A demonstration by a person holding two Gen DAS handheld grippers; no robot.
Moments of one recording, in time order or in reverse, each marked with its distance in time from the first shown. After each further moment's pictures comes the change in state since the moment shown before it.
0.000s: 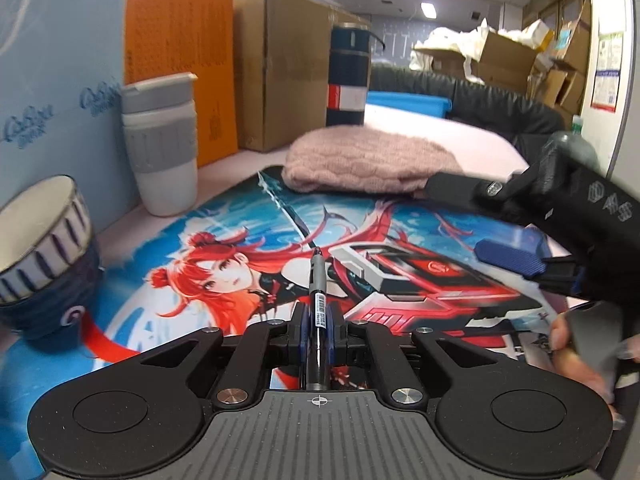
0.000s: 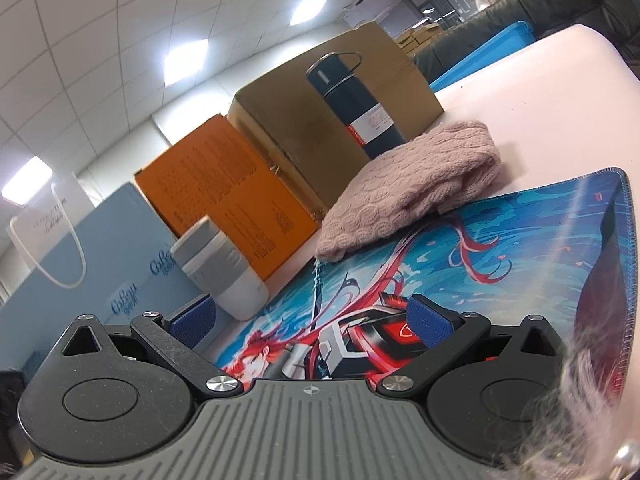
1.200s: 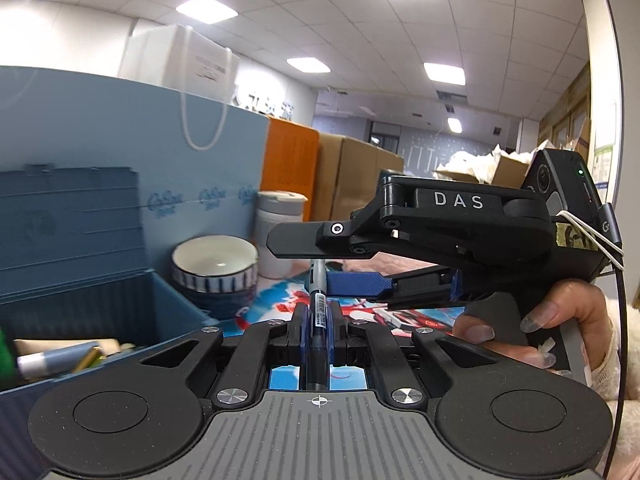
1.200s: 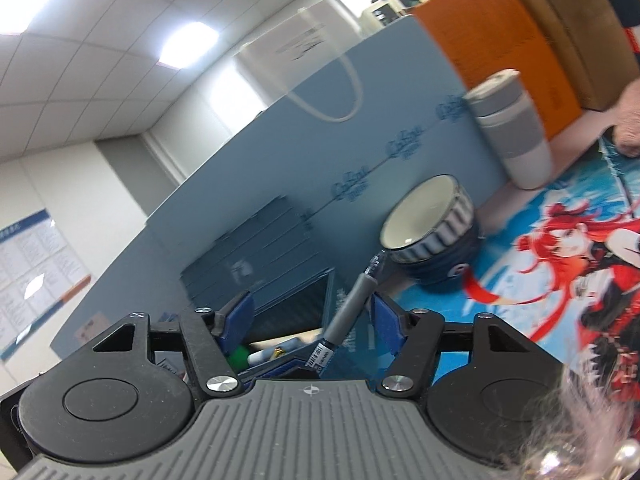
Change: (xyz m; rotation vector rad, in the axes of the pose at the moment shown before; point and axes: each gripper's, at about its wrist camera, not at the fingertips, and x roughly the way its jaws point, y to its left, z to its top) left arm -0.205 0.061 -0.067 -0.134 -0.340 0.048; right arm -0.007 0.195 -0.045 -0.165 0.441 0.529
